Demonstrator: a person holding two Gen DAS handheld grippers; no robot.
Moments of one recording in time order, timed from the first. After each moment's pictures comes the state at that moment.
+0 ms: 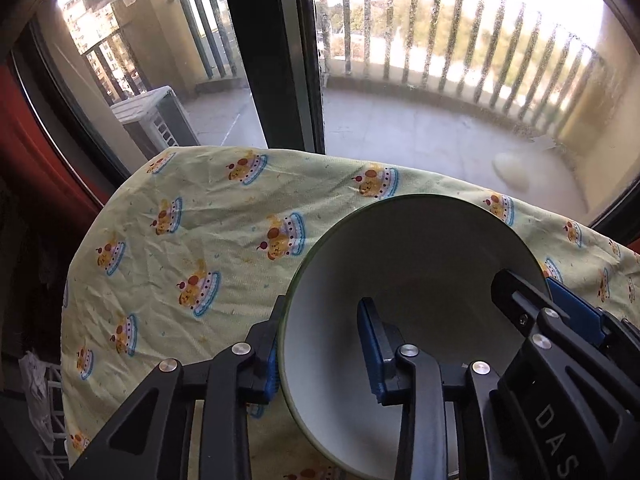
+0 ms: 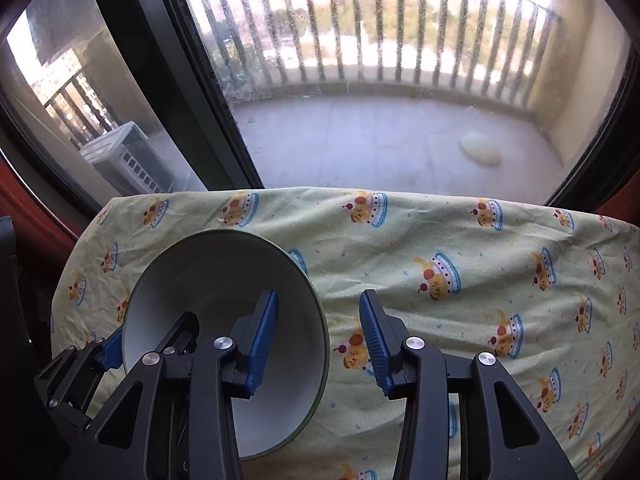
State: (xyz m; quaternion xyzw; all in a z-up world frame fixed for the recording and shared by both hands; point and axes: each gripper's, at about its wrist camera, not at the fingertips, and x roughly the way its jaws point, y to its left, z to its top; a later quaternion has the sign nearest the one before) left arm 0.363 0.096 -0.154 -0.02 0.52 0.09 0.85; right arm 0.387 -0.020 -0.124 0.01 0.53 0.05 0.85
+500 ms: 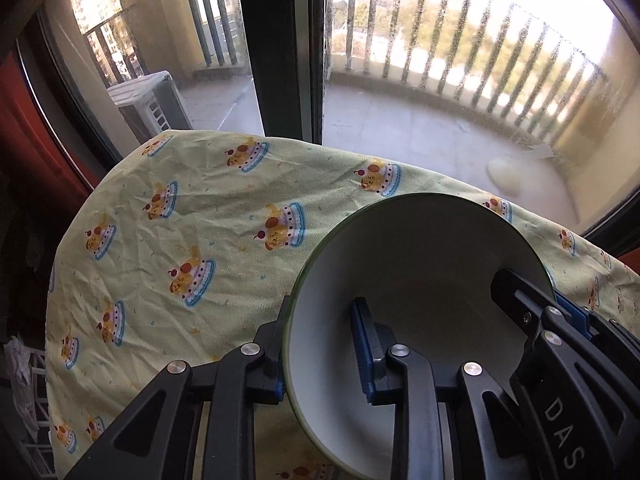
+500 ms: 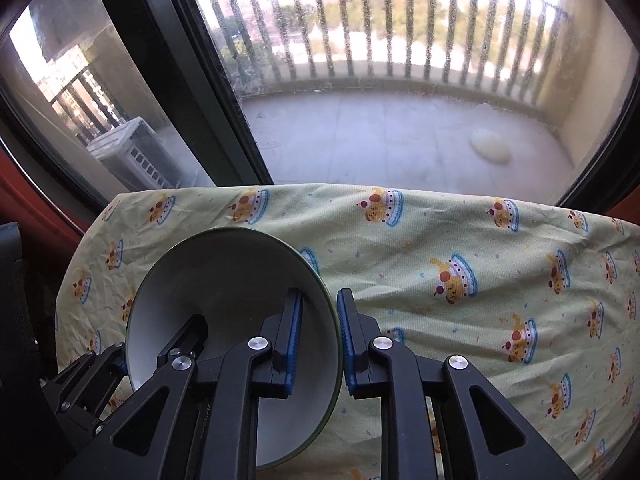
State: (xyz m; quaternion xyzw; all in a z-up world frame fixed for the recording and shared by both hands) left arm 0.361 0.105 -0.156 -0.07 0.53 0.08 0.84; right arm 0.390 -0.012 -0.123 0.00 0.53 0.06 0.85
